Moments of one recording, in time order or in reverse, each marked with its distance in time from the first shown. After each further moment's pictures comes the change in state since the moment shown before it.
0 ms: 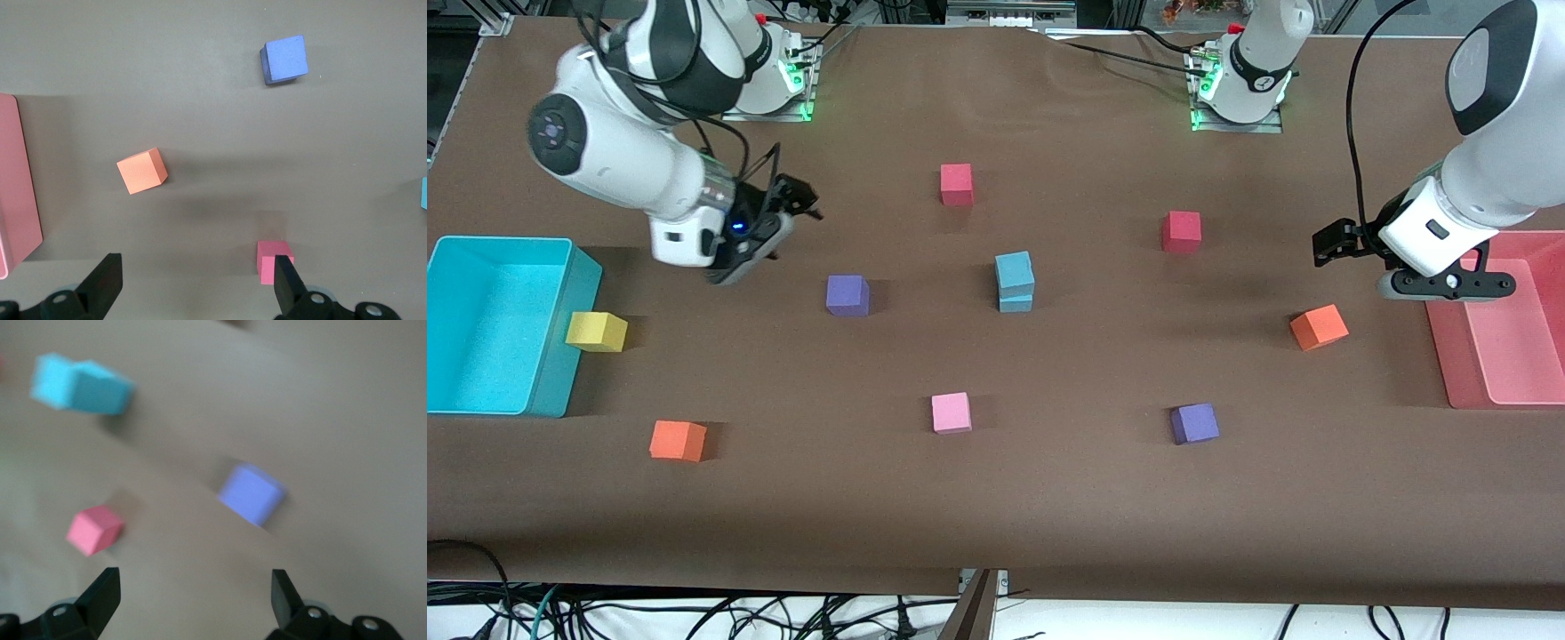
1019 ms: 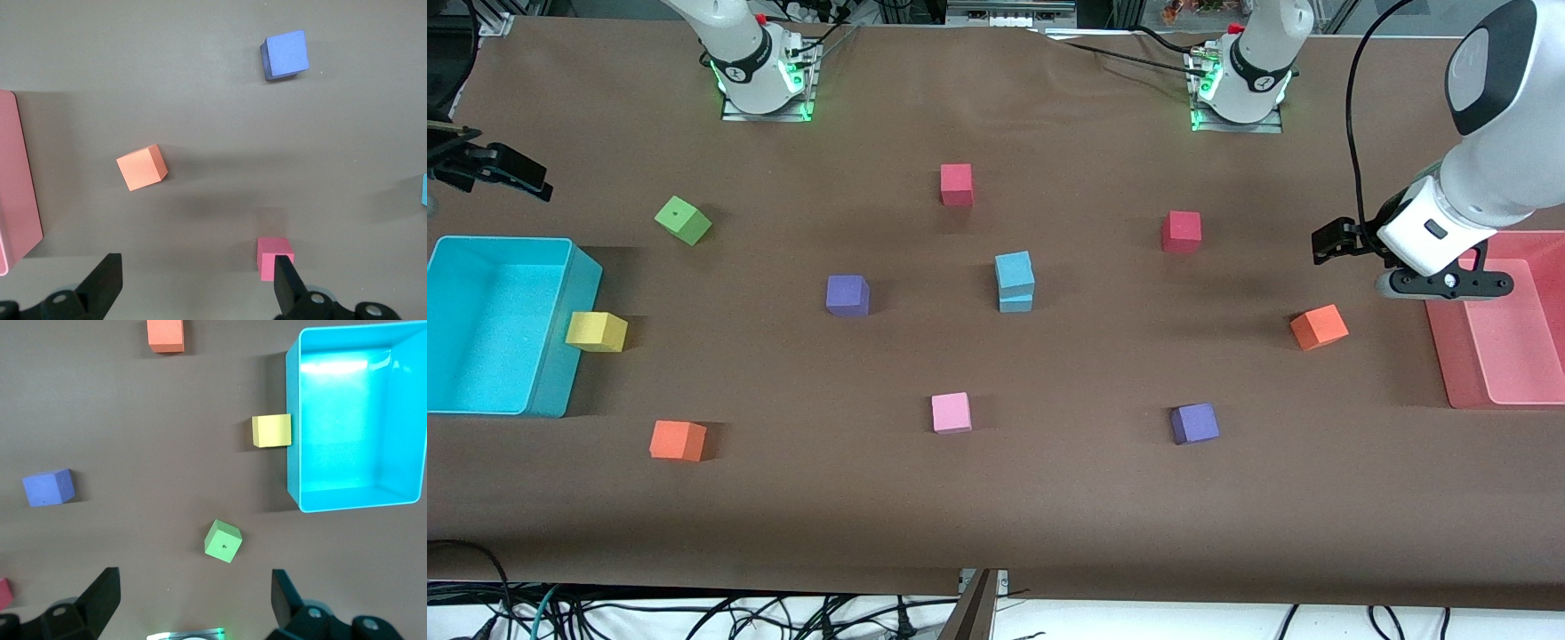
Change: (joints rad) left arm 0.000 0.000 0.000 0.000 0.000 -0.007 0.000; right arm -0.362 -0.107 0.001 0.266 -0.321 -0.358 0.319
